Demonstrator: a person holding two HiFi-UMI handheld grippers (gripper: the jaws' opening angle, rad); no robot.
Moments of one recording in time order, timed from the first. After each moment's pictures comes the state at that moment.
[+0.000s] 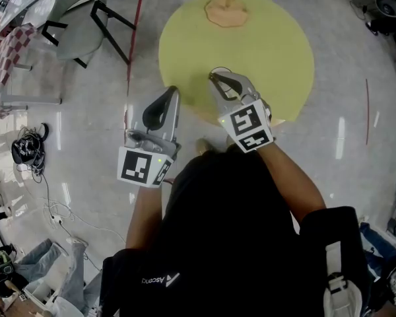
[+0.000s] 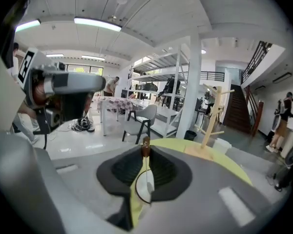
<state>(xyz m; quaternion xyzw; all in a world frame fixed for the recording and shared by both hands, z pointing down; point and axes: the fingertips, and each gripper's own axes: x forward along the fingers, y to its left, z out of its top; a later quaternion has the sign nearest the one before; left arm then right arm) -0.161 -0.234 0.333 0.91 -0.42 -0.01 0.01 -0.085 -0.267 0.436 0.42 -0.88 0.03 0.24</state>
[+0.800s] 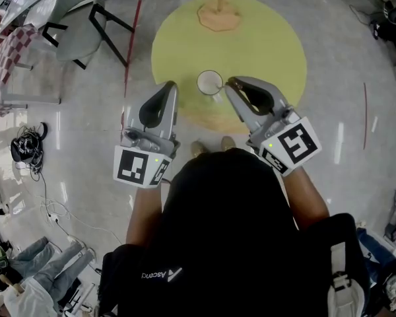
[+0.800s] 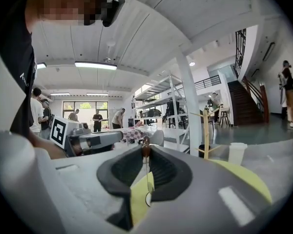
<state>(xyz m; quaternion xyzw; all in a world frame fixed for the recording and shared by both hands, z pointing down) -0.121 -0.235 0.299 0.90 -0.43 -0.04 -0.01 -0.015 -0.226 0.316 0.38 -0.92 0.06 0.05</state>
